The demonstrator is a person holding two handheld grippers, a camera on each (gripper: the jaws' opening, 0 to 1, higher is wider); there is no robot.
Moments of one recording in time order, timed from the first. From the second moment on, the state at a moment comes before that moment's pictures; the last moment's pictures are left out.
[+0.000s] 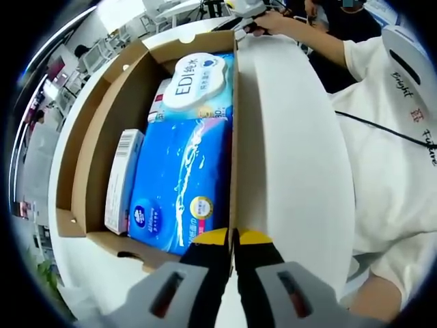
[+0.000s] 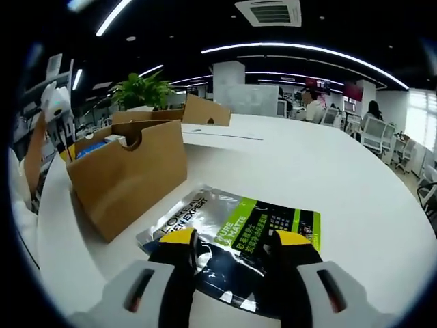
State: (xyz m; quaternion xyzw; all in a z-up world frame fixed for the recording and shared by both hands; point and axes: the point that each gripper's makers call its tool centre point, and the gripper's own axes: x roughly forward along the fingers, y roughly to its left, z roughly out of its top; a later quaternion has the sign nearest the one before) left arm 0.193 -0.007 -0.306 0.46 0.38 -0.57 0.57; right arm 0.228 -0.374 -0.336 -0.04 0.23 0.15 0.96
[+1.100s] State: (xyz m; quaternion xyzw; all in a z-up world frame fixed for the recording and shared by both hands) left arm 0.191 -0.004 -0.307 0.46 0.38 -0.58 0.56; right arm 0.229 -0.367 -0.308 -0.04 0.19 0.15 0.97
